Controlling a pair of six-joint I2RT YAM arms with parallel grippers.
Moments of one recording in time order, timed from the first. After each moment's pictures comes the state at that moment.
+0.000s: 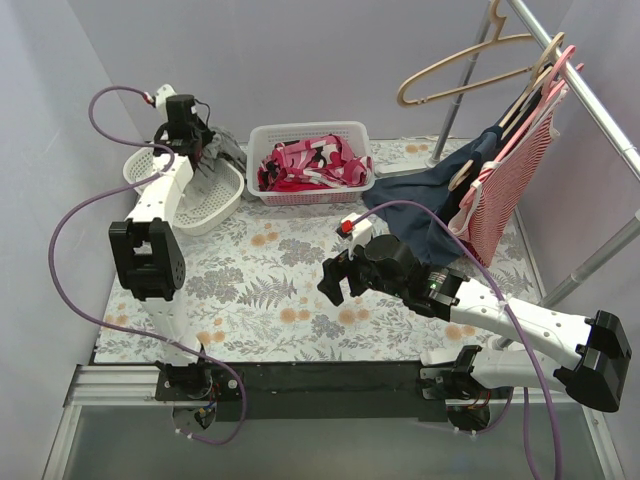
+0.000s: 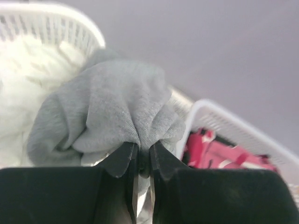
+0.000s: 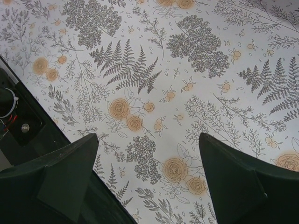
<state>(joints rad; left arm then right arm) -0.02 1.95 1.75 -0.27 -0.25 -0.57 1.05 1.11 0.85 -0.24 0.08 0.31</state>
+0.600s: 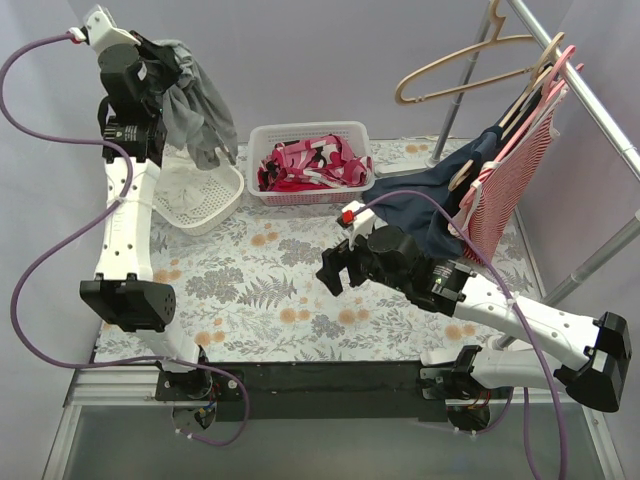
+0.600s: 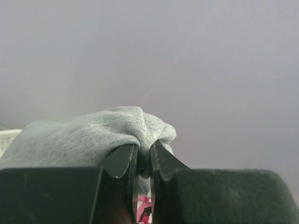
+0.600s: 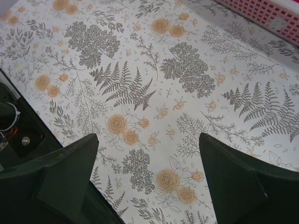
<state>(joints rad) -0.02 1.69 2.05 -0.27 -0.18 -0.55 1.05 1.11 0.93 -0.28 0.11 0.26</state>
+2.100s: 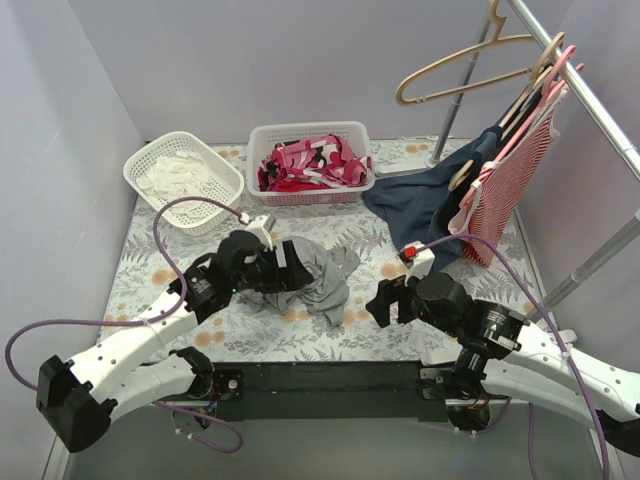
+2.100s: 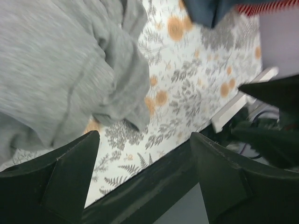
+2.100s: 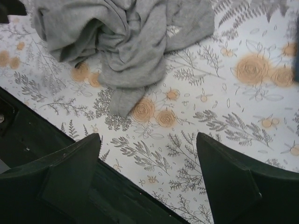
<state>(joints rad) -0.66 0.94 0.75 -0.39 0.14 -0.74 1.05 0.63 0.60 -0.51 0.25 0.50</state>
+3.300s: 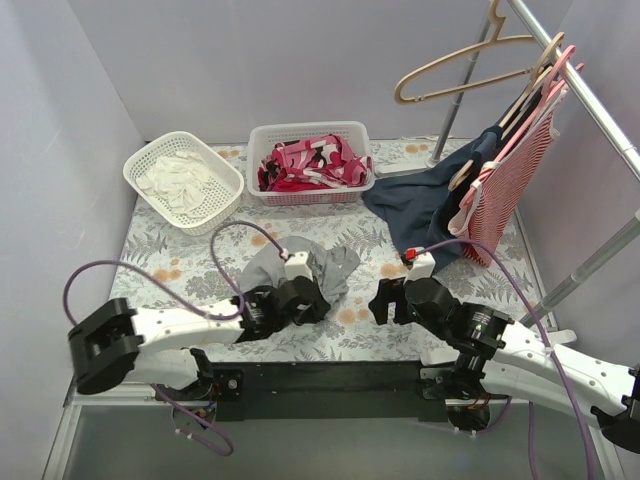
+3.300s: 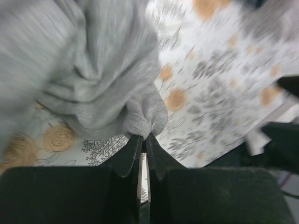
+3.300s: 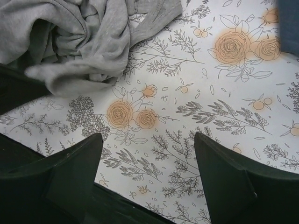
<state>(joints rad) -1.14 1.29 0.59 -0.03 -0.32 -0.97 1.05 0.65 0.48 -0.48 0.36 0.64</state>
